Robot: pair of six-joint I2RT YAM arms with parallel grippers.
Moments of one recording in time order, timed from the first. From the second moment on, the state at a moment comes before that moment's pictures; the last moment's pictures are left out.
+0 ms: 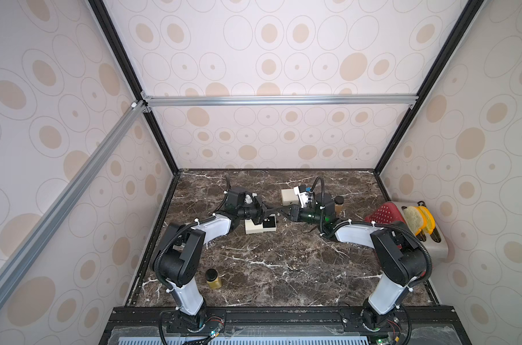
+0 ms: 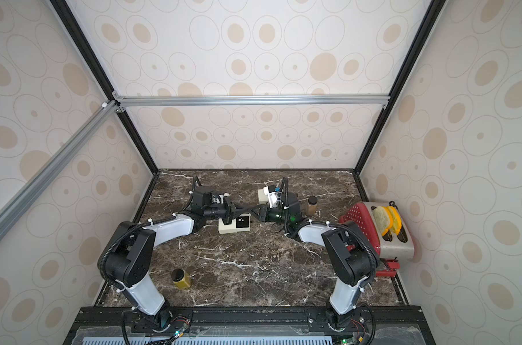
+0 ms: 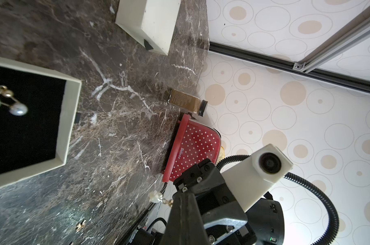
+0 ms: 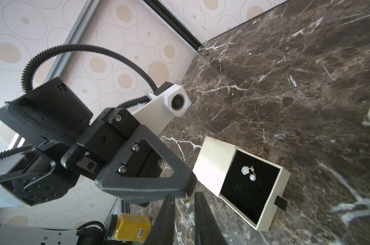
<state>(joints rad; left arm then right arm) -0.38 1.73 0.97 0.30 0.77 -1.45 0.57 1.75 0.87 0.60 -0.68 0.71</state>
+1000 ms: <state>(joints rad) -0.37 1.73 0.96 0.30 0.77 -1.45 0.57 1.78 0.87 0.62 -0.70 0.72</state>
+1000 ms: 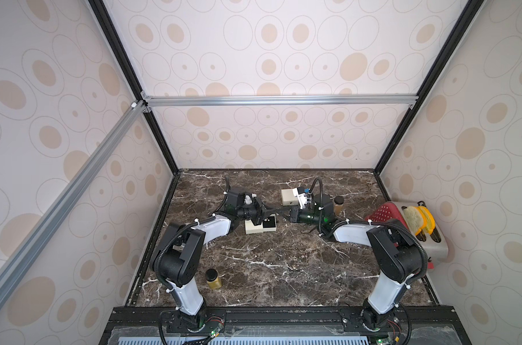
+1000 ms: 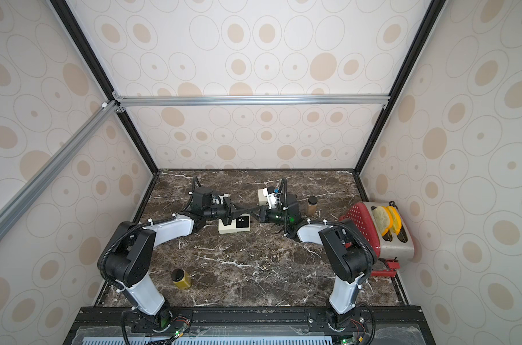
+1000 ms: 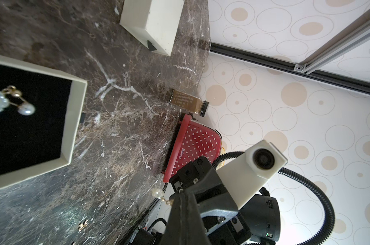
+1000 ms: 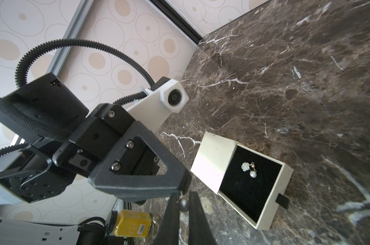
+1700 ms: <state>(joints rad) -0.20 1.61 1.19 -0.40 0.57 -0.84 0.57 1.94 1.58 -0.55 -0.71 0.27</state>
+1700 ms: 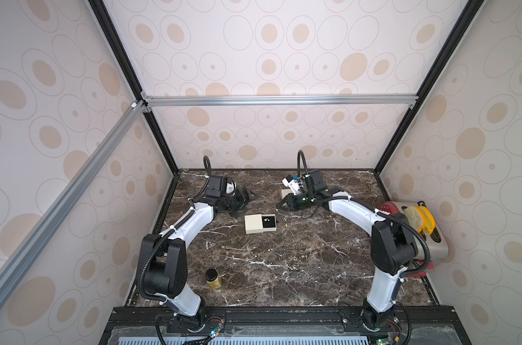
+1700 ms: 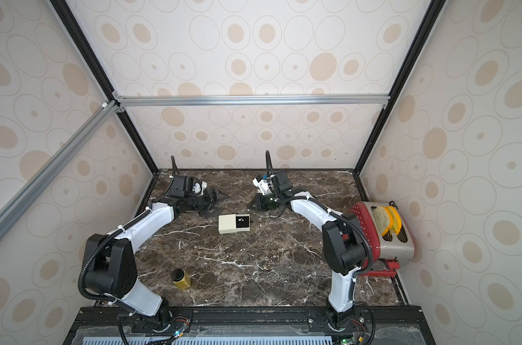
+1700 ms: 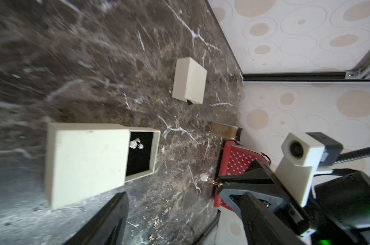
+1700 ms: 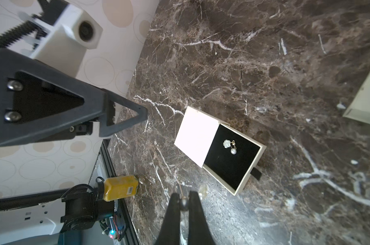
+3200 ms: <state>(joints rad) -0.15 1.89 1.29 -0.62 0.55 -0.60 0.72 2.62 2.58 -1.42 -0.43 0.16</state>
